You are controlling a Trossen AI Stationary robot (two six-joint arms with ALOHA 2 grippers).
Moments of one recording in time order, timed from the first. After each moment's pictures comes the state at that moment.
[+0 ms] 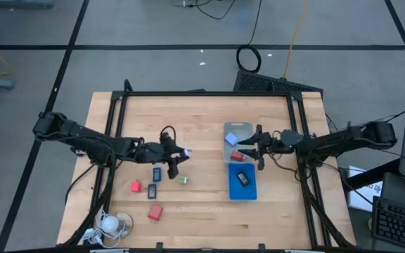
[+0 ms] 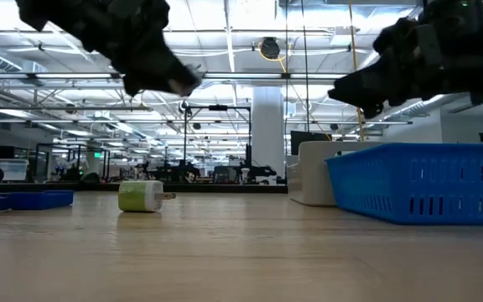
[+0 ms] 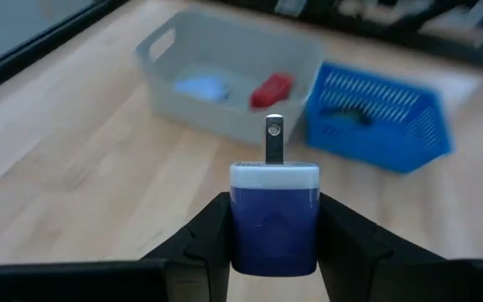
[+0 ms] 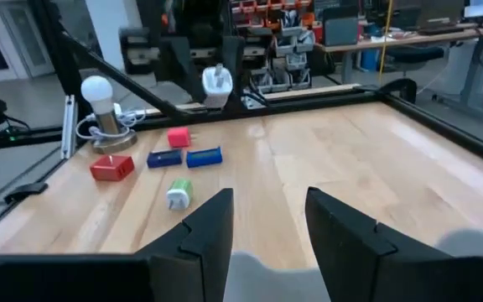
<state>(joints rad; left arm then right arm) -0.18 1.27 0.66 0.10 -0.32 -0.35 -0.06 1.06 0.16 0.83 -0.05 0.11</state>
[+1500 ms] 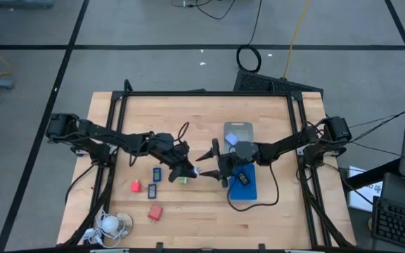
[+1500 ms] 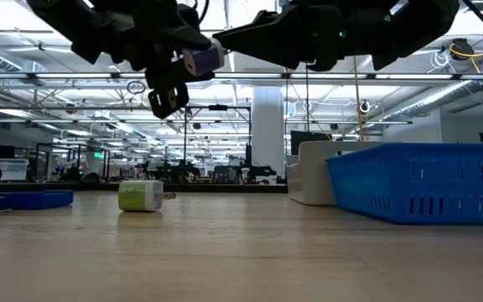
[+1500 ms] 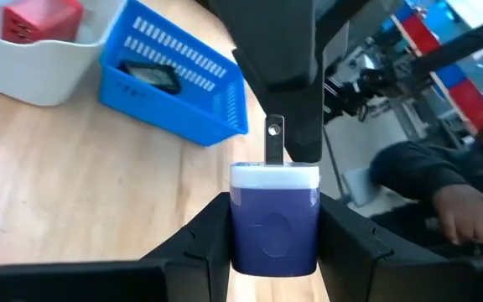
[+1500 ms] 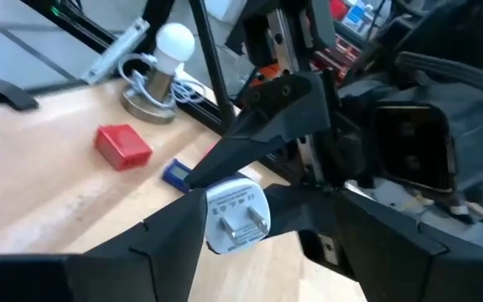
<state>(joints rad) -0.03 1.45 0.70 0.36 0.42 -0.60 0.13 1.68 0.80 0.79 -0.08 -0.52</state>
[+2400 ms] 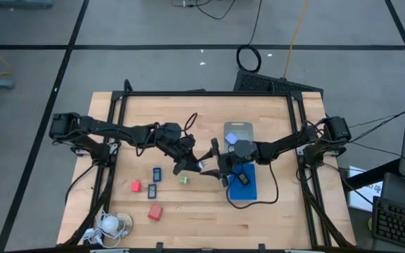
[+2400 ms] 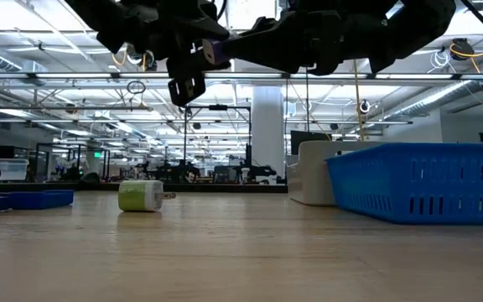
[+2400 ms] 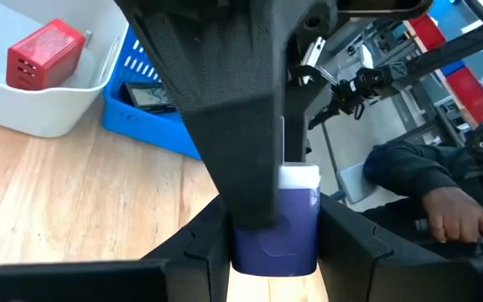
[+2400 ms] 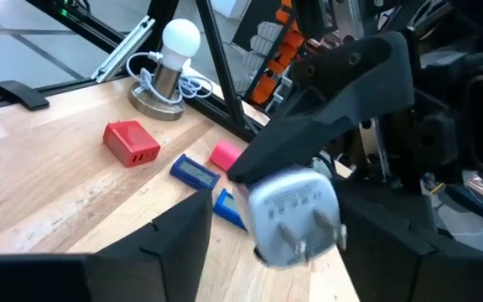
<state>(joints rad) 0.05 1.48 0.86 0.17 0.52 -0.53 0.12 1.68 0.80 0.76 -0.13 -0.50</state>
